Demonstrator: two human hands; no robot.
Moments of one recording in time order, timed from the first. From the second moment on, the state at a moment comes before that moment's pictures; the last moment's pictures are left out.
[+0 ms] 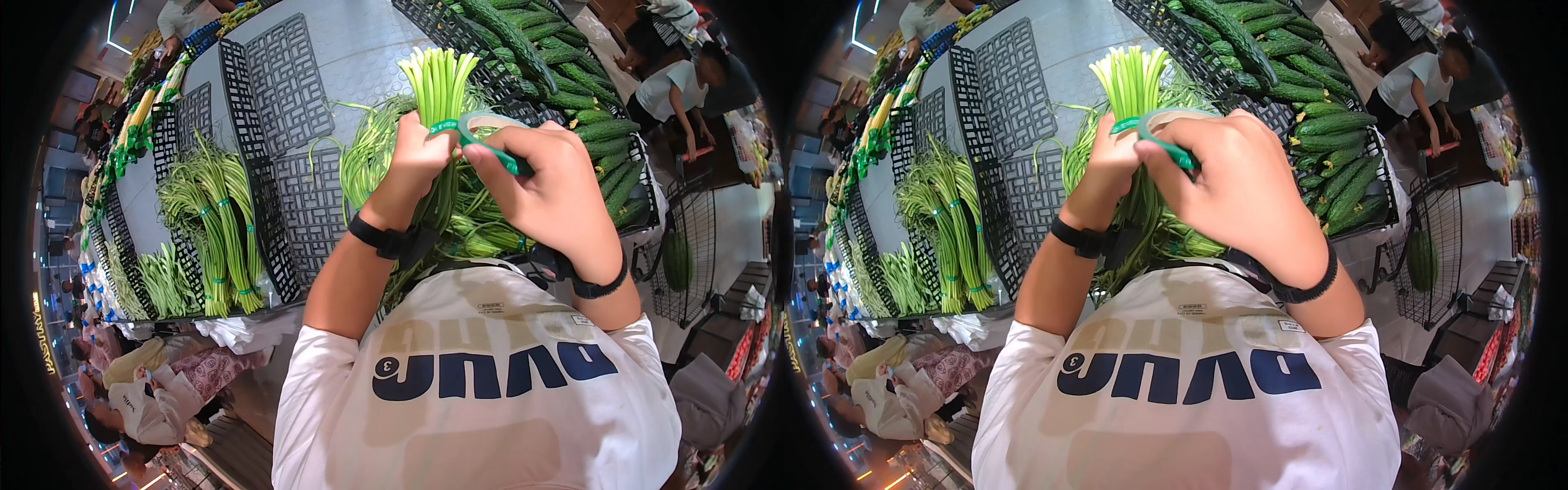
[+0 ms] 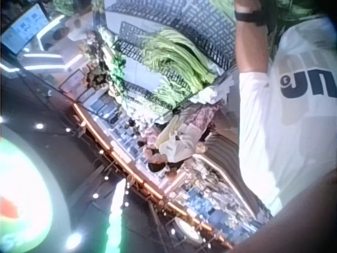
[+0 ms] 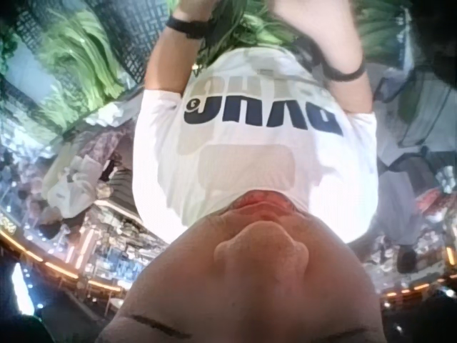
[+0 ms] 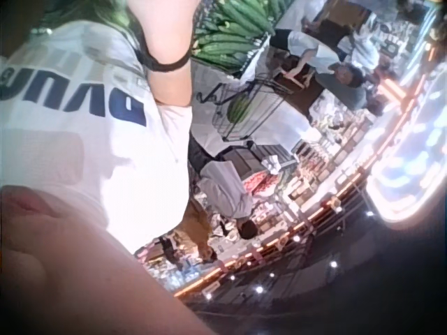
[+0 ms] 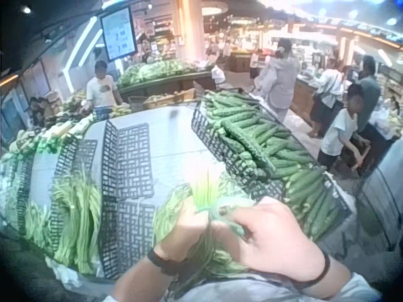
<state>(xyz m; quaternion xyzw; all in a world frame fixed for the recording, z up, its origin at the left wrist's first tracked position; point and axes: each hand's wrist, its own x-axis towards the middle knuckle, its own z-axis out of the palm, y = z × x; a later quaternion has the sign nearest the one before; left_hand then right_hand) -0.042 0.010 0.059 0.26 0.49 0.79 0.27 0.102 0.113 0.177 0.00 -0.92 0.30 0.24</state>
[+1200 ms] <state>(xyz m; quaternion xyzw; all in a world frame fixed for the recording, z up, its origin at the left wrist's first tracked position) -0.026 0.003 0.086 0.26 0.62 0.68 0.30 0.086 0.180 0.111 -0.12 -0.86 0.47 0.19</state>
